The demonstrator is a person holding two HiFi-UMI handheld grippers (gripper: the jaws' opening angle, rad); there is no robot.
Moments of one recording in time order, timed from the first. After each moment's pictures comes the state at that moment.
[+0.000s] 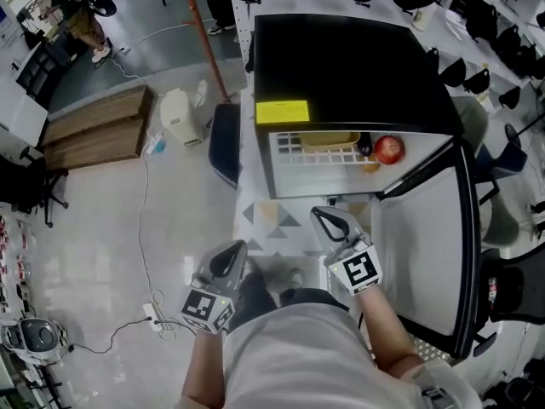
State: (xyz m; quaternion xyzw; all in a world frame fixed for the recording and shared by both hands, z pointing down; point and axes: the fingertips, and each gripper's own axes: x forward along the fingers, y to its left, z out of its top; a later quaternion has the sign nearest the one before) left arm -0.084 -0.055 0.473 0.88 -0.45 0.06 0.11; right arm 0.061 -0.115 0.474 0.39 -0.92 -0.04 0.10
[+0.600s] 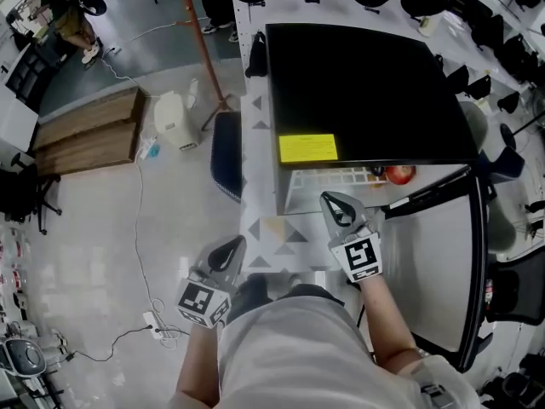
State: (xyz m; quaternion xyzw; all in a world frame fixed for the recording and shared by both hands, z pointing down) left arm -0.117 -0.132 0.476 0.90 -0.42 0.07 0.11; right arm 0.054 -0.214 0.483 0.44 -0.88 -0.06 0.18
